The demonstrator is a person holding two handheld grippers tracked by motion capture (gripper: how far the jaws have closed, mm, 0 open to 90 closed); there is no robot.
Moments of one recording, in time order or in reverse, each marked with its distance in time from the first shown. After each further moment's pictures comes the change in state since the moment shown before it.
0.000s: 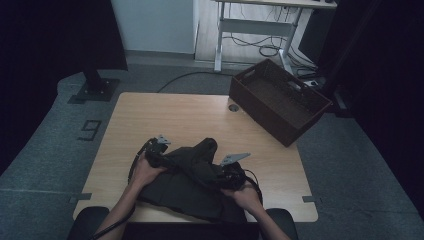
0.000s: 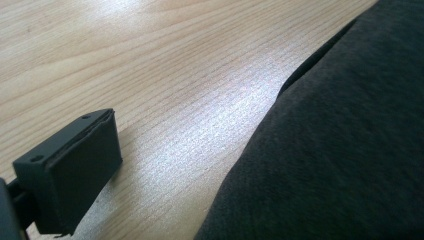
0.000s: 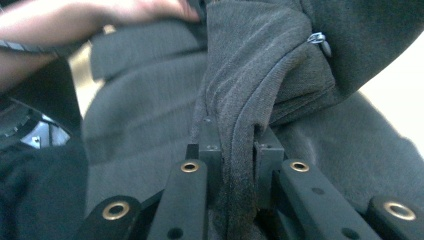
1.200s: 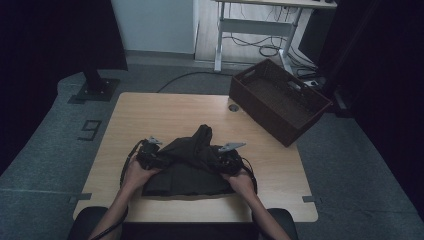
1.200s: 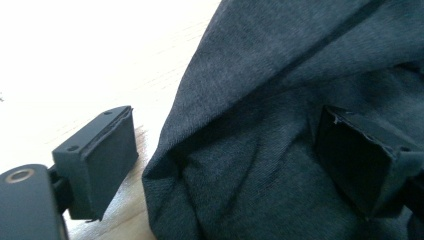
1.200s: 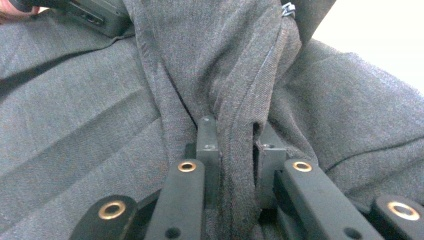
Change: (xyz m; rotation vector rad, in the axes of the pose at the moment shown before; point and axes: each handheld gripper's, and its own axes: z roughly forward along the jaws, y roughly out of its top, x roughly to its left) left arm 0.009 -0.009 -0.029 0.055 0.011 -0.084; right arm -0.057 0.012 0.032 -0.006 -0.213 -0.002
